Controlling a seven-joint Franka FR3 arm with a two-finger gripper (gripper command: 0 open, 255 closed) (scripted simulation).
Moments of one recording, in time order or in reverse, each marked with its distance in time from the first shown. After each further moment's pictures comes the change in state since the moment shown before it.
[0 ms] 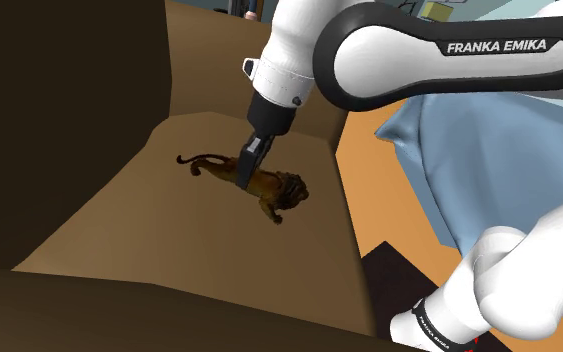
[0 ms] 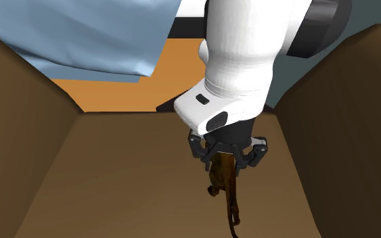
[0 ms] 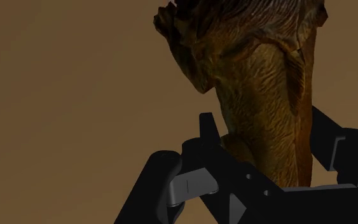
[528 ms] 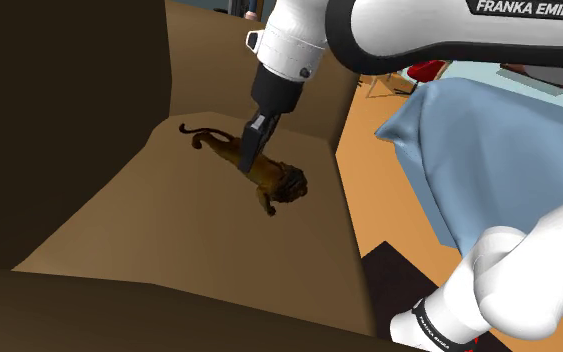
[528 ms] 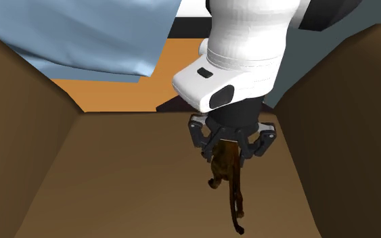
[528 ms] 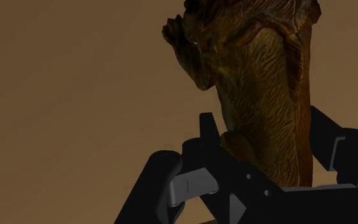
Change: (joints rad) arm -0.002 -0.005 -0.003 0.096 -0.002 -0.101 0.005
